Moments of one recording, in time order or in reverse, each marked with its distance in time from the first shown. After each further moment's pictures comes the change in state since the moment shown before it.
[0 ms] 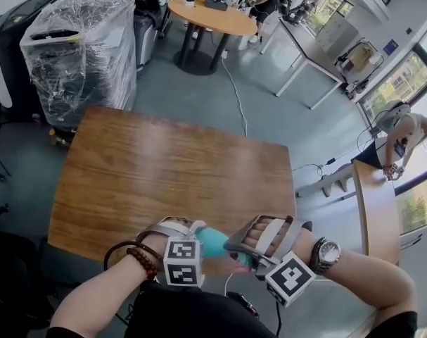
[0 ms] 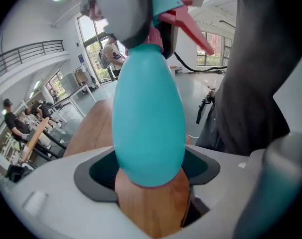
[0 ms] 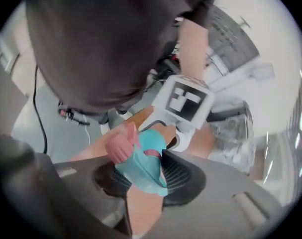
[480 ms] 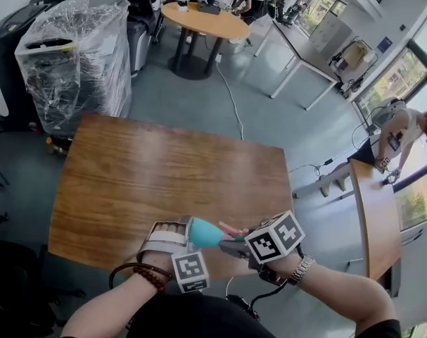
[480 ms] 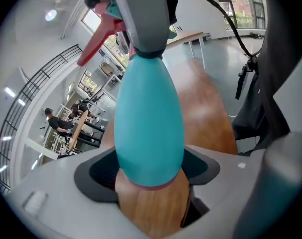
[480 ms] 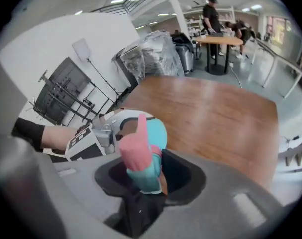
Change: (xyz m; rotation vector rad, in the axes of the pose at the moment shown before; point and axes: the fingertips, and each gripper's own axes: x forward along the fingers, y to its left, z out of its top) left arm 0.004 0.049 -0.041 0.013 0.287 0.436; right arm 0.045 -0.012 -0.056 1.866 -0.222 0.214
